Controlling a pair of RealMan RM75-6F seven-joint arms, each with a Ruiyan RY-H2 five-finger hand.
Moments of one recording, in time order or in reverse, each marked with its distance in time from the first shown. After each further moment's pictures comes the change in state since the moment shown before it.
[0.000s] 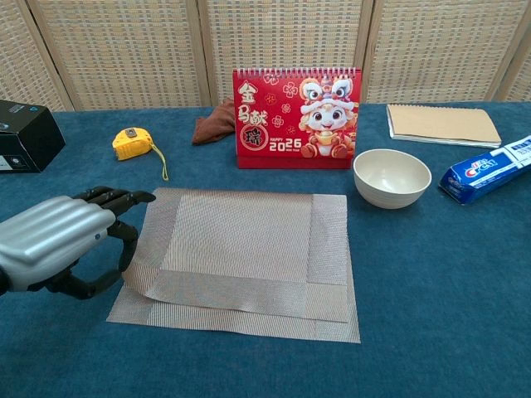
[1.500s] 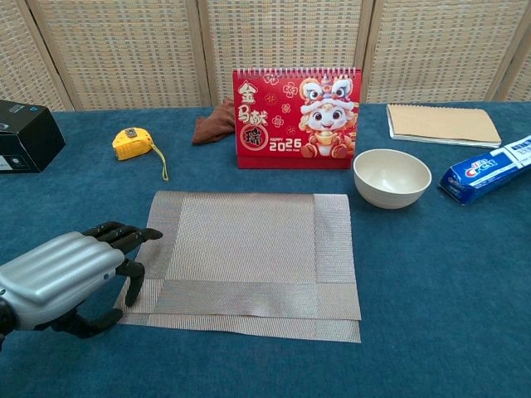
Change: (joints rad) left arm 0.021 -0.045 0.050 0.051 -0.007 -0.044 0.025; right arm 0.001 -0.003 -0.002 0.006 -0.007 0.003 0.000
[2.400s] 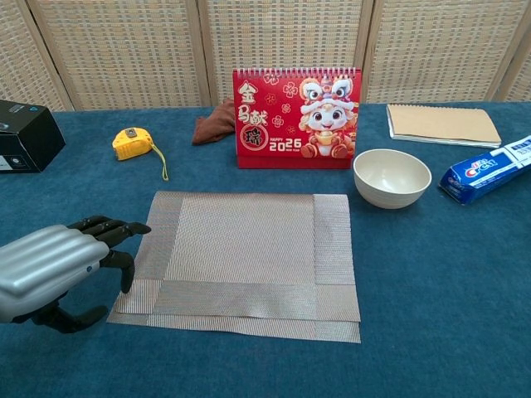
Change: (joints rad) left arm 0.007 0.073 -0.006 -0.063 0.006 -0.015 -0.016; right arm 0.000 -0.007 0.000 0.007 0.001 0.001 -0.016
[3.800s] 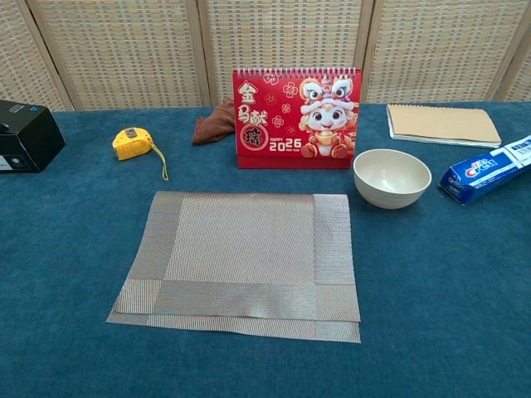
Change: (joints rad) left arm 0.133 0.361 -0.062 -0.241 0.040 0.251 -0.164; right arm 0.001 -0.026 -0.006 0.023 -0.001 0.001 -0.057
